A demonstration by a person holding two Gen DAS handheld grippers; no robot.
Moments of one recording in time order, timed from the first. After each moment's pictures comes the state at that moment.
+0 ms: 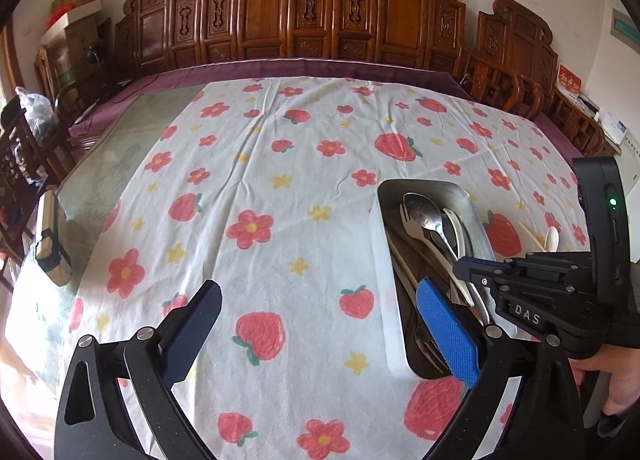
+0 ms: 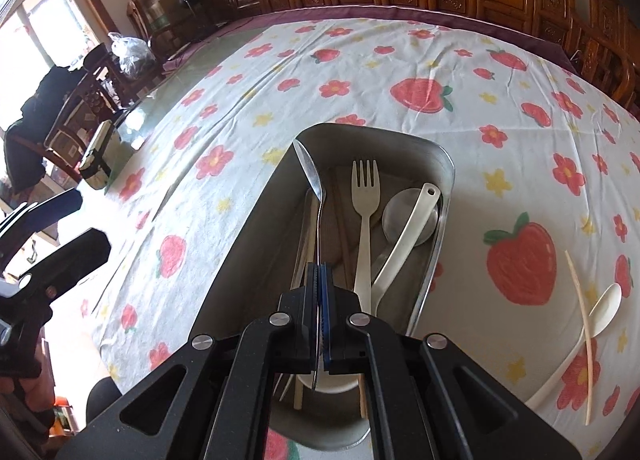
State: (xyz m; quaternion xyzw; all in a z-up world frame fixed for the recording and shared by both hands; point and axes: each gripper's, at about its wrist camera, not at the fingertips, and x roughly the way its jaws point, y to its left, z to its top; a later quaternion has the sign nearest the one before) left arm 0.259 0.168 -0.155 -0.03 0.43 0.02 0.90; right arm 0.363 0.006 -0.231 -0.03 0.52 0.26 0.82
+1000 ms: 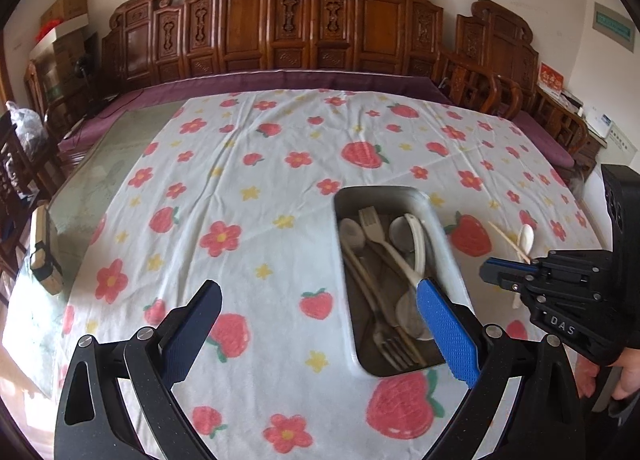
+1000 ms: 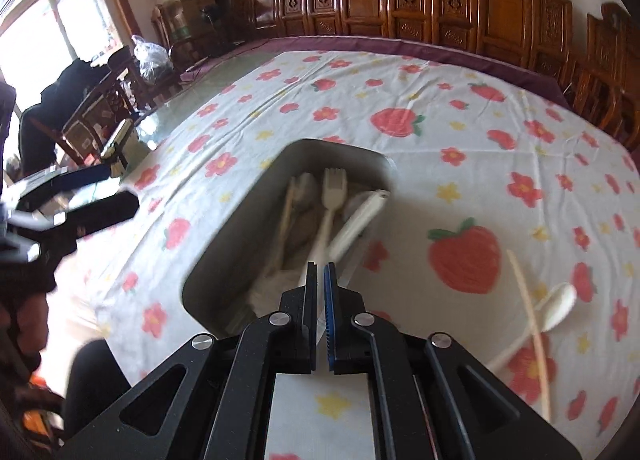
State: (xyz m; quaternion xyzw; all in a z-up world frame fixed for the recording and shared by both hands) left arm 0.249 0.128 -0.140 -0.02 0.41 -0.01 0.91; right arm 0.323 -0.063 -0.198 -0.06 0.45 0.29 0.84
